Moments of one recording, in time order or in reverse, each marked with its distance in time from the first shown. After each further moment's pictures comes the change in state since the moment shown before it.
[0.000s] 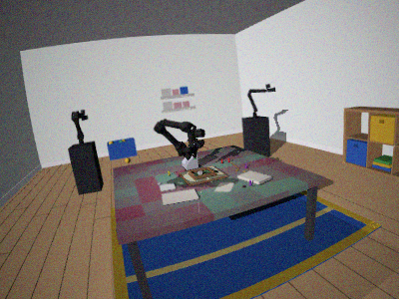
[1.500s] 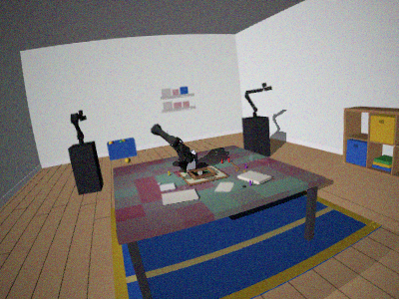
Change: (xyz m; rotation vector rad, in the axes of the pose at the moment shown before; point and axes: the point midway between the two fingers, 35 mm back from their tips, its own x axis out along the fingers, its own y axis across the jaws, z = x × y) arm 0.084 -0.089 -0.049 0.017 0.027 -0.044
